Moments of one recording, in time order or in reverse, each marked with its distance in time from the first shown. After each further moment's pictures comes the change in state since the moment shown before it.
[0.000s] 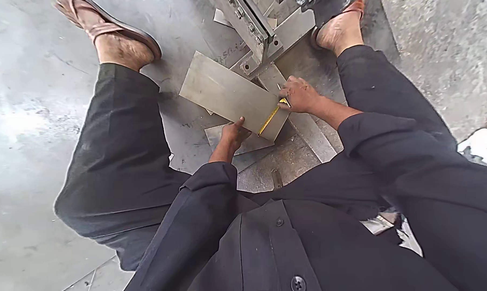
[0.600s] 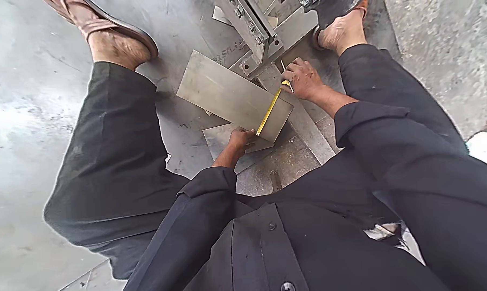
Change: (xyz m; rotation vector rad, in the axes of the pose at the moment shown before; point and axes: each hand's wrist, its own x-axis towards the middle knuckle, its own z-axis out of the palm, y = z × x) left_hand -0.012 -0.018 0.012 0.308 -0.063 -0.069; right_hand 0.027 0.040 -0.002 -0.046 0.202 0.063
